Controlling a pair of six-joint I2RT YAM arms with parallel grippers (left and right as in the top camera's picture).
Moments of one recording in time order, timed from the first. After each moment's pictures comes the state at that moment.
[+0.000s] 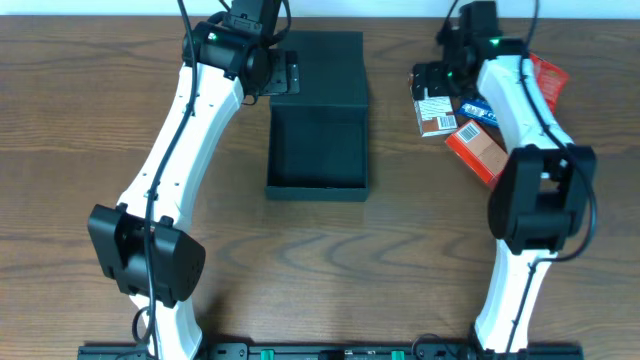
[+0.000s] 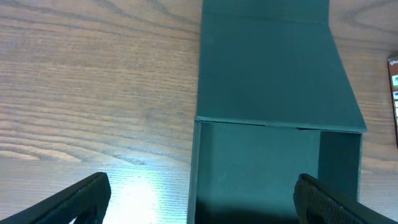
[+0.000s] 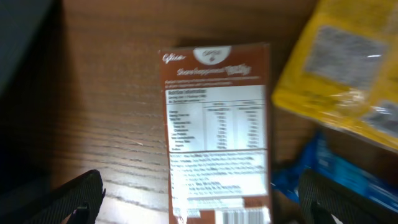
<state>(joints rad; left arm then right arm) -0.32 1.96 2.00 -1.13 -0.10 -0.35 0.05 2.25 1.91 -0.84 -0.07 0.00</state>
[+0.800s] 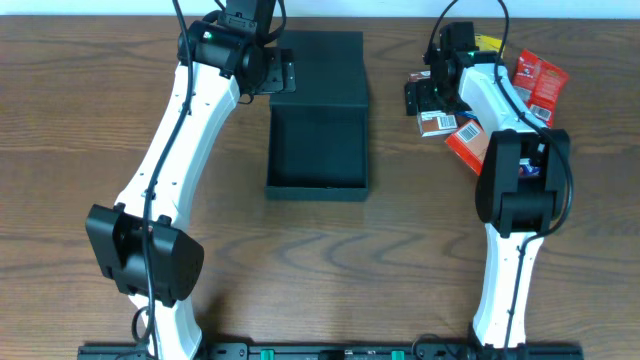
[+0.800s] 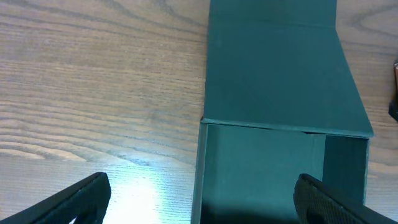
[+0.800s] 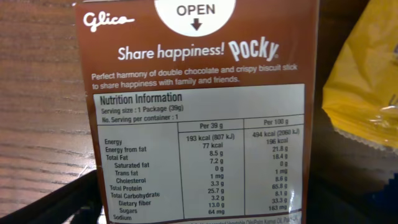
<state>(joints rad) -0.31 1.96 2.00 -1.13 -0.10 -0.35 0.06 2.39 1.92 -0.79 -0.01 -0.01</state>
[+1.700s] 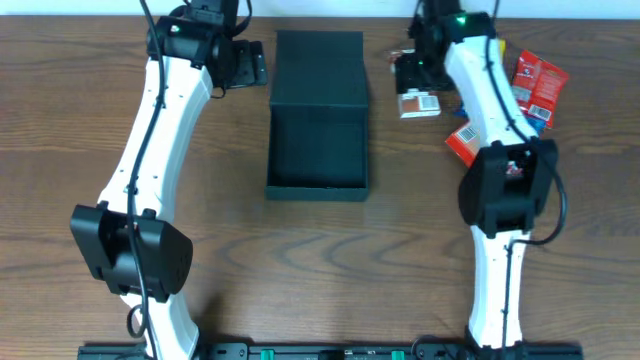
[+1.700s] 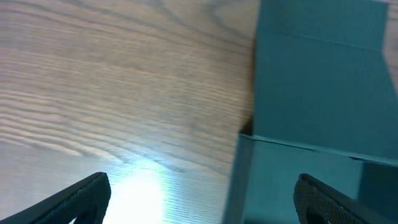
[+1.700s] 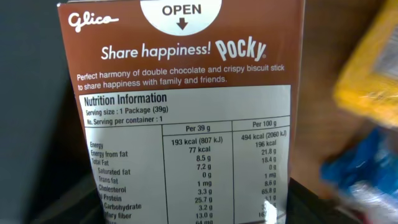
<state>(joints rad) -0.20 1.96 2.00 -1.13 -0.13 -0.32 0.18 2.41 2.31 -1.20 -0.03 0.11</state>
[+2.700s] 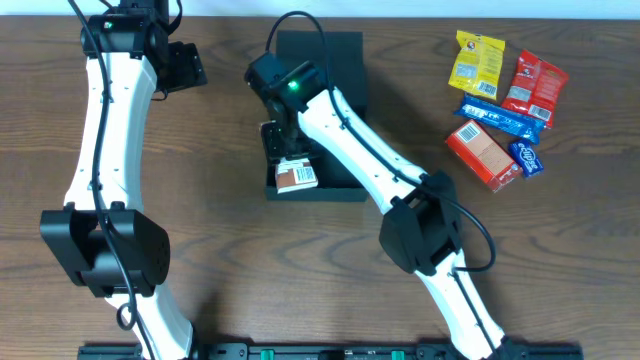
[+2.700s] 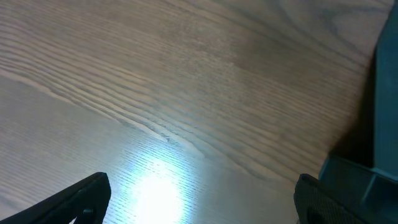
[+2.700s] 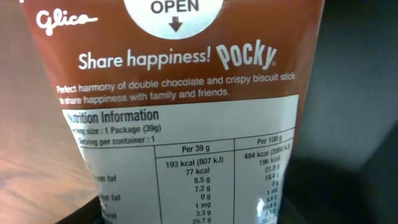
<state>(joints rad) 0.00 1.96 2.00 -1.21 -0.18 -0.29 0.71 2.41 2.34 -1.39 -0.05 0.52</state>
